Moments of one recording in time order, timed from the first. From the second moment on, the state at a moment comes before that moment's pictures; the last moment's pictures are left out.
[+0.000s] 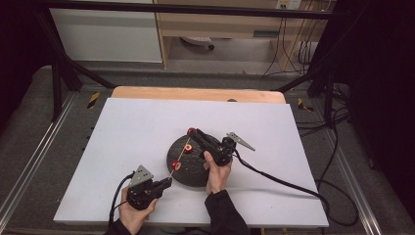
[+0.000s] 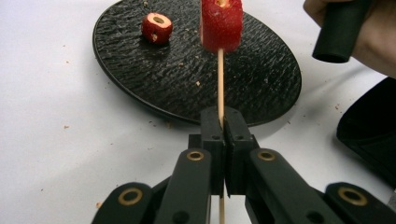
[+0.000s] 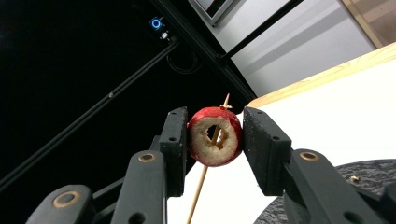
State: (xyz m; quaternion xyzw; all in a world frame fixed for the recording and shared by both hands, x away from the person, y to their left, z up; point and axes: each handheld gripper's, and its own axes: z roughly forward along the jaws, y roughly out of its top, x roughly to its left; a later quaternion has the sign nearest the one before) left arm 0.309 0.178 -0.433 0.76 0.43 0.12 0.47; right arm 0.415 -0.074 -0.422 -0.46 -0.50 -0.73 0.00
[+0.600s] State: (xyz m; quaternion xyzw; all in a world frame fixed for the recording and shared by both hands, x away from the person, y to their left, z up) left arm 0.330 0.163 -0.419 0.77 0.42 0.14 0.47; right arm 0.402 -0.068 -0.431 -0.45 -0.54 -0.71 0.03
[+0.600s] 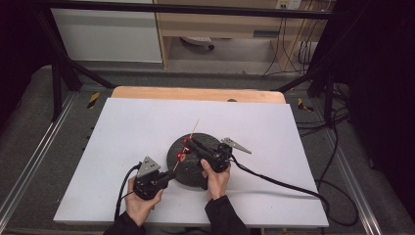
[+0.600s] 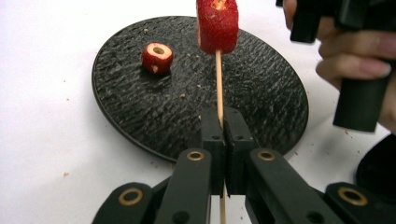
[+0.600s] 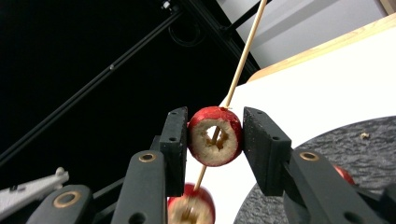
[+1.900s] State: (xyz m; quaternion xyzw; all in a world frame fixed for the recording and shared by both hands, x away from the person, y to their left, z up) left arm 0.324 0.234 -0.432 0.81 0.39 0.15 0.41; right arm 0.437 -0.071 -0.389 -0.37 -0.84 -0.40 -0.06
